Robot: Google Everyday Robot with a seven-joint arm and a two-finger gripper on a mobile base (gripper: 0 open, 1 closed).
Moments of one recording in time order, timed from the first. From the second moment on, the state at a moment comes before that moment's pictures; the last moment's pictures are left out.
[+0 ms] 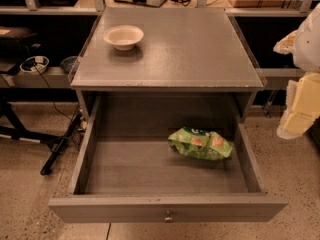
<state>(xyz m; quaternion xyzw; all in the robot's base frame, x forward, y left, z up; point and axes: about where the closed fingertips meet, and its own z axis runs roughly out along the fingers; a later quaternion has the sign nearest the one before) 0.438 -0.217 0.976 -0.60 0.78 -0.03 0.16</state>
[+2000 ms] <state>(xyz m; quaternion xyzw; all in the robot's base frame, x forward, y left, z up) 0.470 -0.207 0.935 -0.56 0.78 0.02 0.27</state>
